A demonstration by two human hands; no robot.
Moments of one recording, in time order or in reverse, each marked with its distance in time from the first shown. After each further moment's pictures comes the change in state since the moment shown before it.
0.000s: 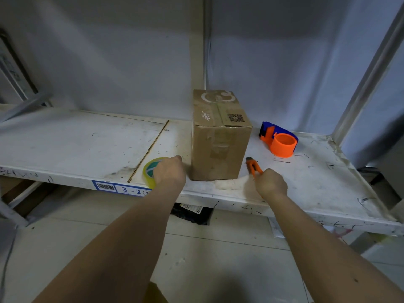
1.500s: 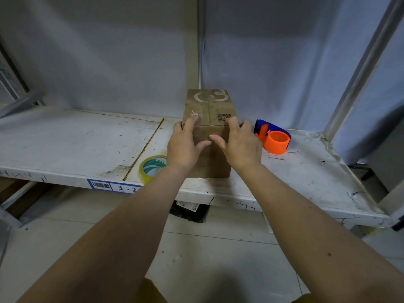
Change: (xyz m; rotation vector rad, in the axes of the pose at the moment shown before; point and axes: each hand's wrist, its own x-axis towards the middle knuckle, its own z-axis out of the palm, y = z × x) left_hand -0.020 0.040 -0.055 -0.727 0.342 0.271; right_hand -0.045 -0.088 -0.051 -0.068 0.446 -0.611
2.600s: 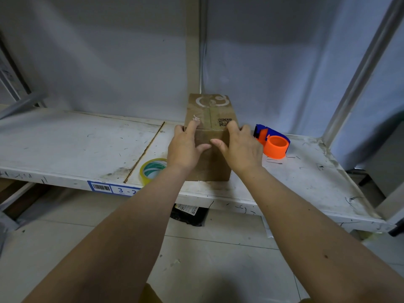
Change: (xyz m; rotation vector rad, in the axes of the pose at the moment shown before) left_hand 0.004 0.002 -0.005 0.050 -0.058 -0.010; right_hand 0.001 -0.002 -0.008 -0.062 -0.047 -0.016
